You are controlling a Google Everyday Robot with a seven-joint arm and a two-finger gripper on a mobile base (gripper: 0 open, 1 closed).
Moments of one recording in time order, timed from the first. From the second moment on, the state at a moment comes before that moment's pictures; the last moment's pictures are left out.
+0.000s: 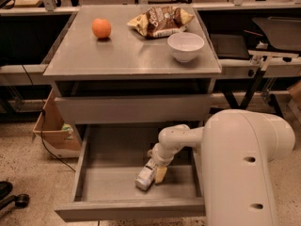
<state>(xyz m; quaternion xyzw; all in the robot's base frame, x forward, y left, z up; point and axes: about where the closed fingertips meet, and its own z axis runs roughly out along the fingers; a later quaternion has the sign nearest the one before) 0.597 -0.022 0.352 -0.78 0.60 0.08 0.14</state>
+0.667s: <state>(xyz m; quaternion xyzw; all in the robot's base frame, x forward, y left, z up) 0.595 -0.043 0.402 -0.77 0.62 0.07 0.15</state>
